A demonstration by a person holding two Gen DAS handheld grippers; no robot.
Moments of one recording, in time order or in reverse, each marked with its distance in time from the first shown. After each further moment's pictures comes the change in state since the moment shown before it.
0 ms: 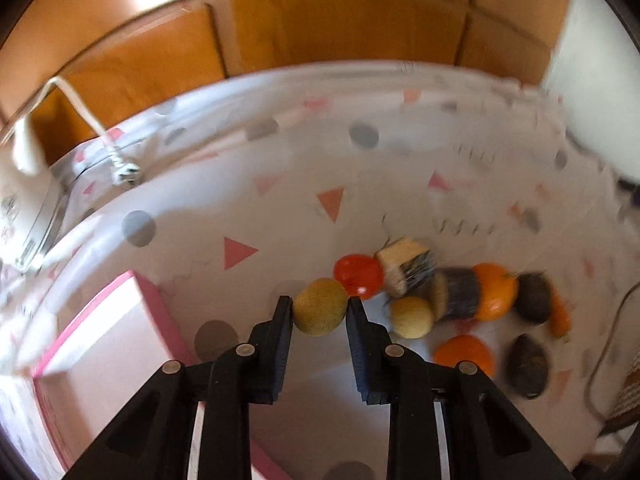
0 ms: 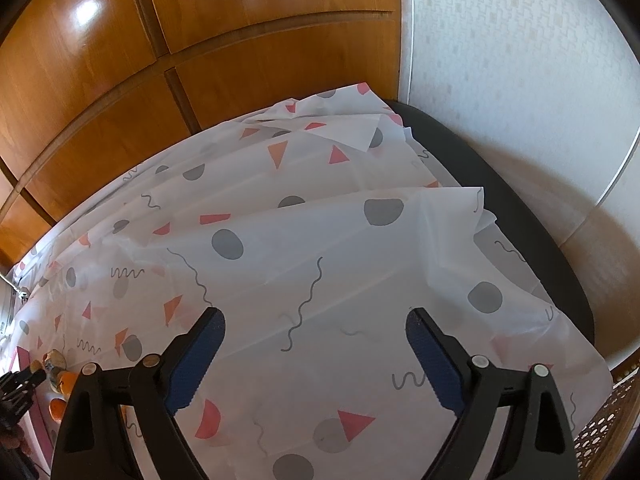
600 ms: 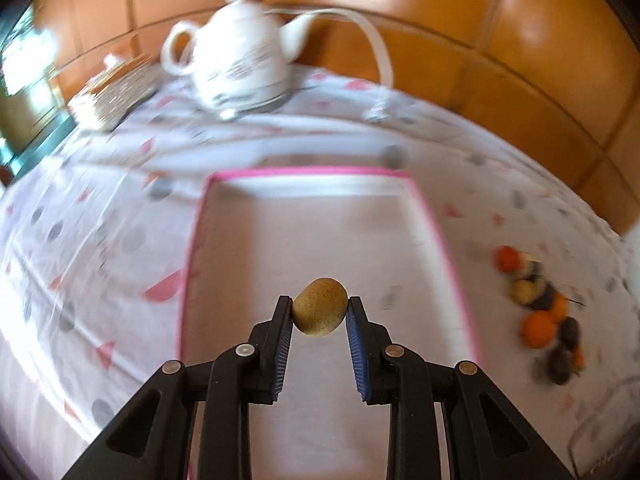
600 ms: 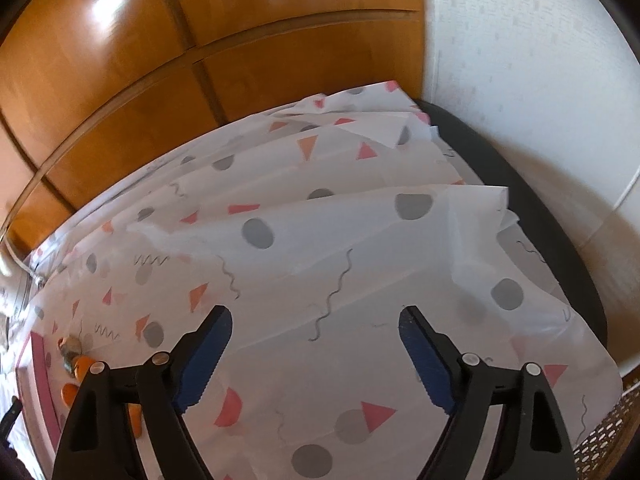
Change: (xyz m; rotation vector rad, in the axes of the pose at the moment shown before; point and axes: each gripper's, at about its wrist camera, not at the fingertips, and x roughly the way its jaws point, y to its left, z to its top) left arm -0.091 0.112 -0.129 -0.565 -0.074 0.249; right arm -0.004 0.013 -0.005 -0.046 0.026 0.075
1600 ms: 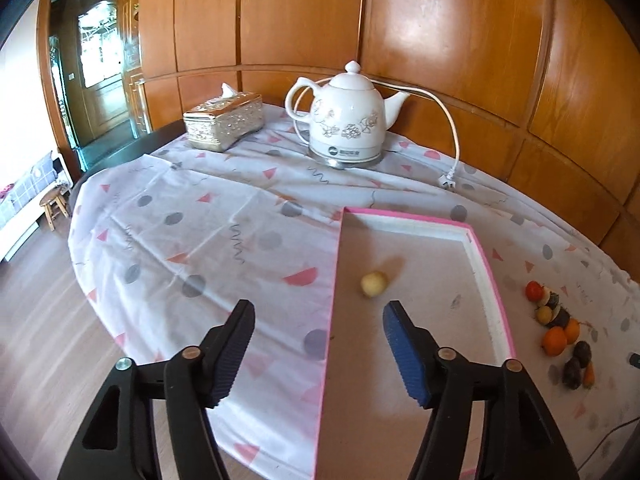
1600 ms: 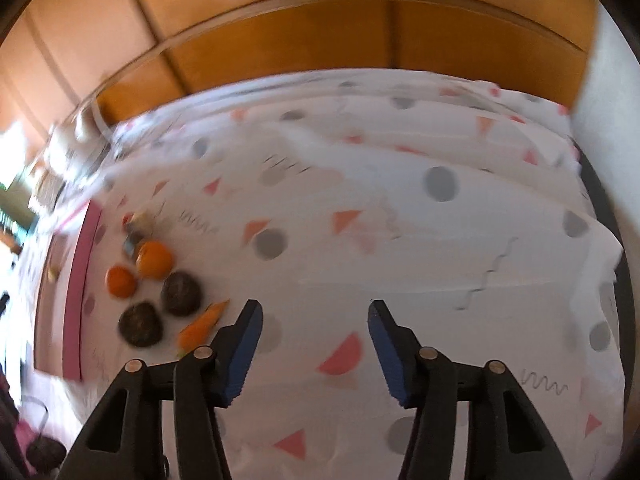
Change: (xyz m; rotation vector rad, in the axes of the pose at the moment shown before) left arm -0.102 0.054 -0.054 -0.132 -0.218 0.161; right arm 0.007 0.089 -0.045 -0.410 0.150 0.253
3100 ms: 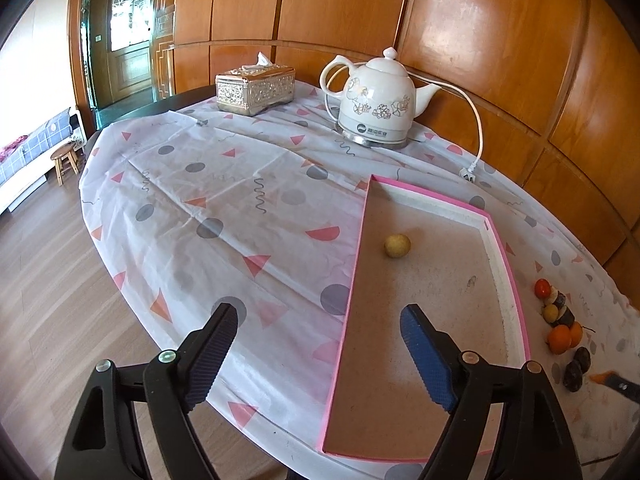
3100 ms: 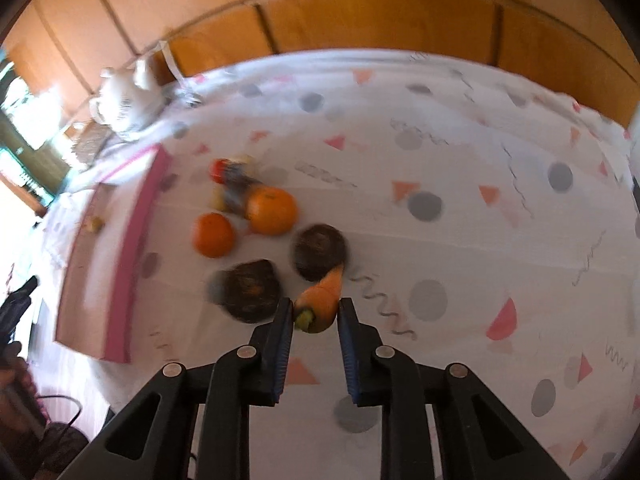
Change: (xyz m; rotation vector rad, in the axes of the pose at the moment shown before) left arm 0.006 0.019 -0.038 -0.138 0.033 0.014; right arm 0.014 0.112 -0.022 -0.094 0.031 0.113
